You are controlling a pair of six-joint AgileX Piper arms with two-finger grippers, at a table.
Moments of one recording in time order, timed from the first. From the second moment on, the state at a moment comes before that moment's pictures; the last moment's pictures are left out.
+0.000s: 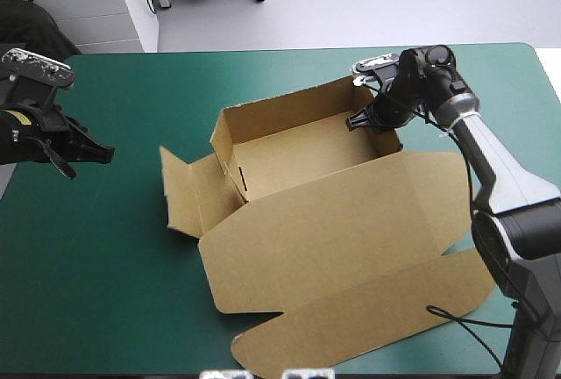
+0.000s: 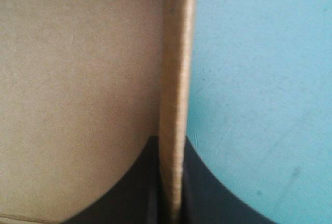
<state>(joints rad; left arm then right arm) 0.03 1.21 -1.56 -0.06 1.25 0.38 0.27 1.93 -1.88 0.08 1.20 -0.17</state>
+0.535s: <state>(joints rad) 0.03 1.20 -1.53 -0.05 1.23 0.38 0.27 1.53 -1.88 0.01 1.25 -0.19</state>
